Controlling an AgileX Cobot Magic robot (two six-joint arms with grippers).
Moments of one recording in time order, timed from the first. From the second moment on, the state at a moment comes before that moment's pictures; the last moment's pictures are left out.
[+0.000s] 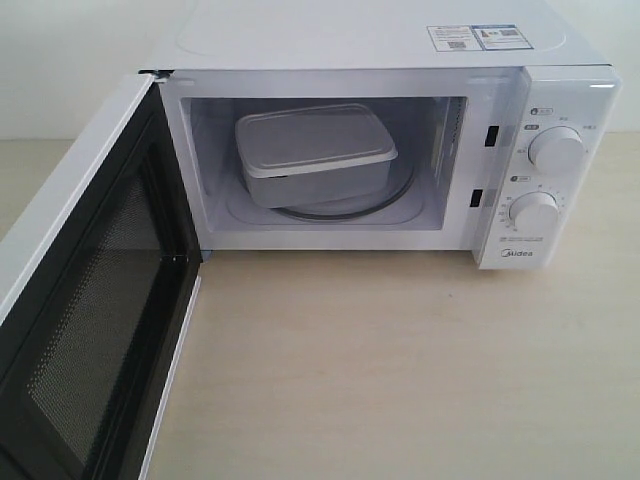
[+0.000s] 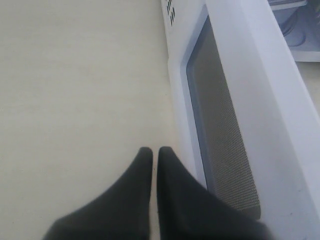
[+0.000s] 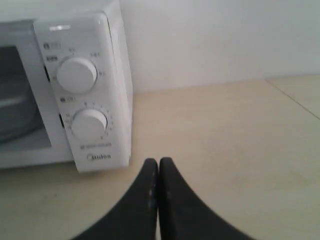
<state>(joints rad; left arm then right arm) -0.03 0.49 -0.70 -0.19 1.02 0.05 -0.11 0.00 0.00 0.17 0.23 -0.10</state>
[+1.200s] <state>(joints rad) -0.03 0.49 -0.70 -0.20 0.91 0.21 -0.11 0.00 0.00 0.07 0.33 0.12</state>
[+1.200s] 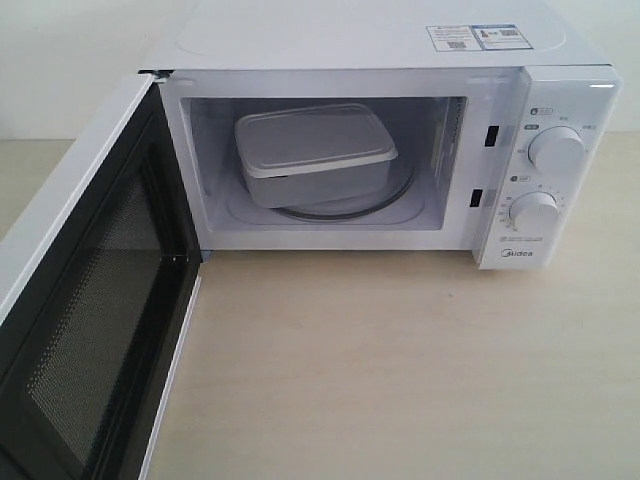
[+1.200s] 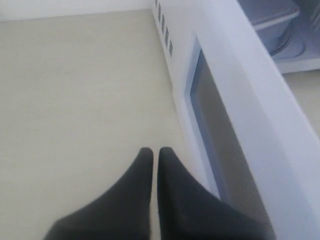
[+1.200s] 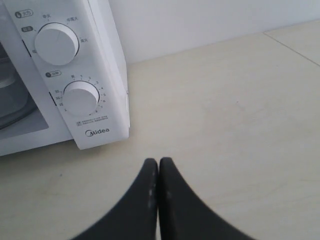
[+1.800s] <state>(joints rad) -0.03 0.97 -1.11 -0.38 1.17 0.38 -0.11 0.00 0.00 0.07 0.33 0.12</state>
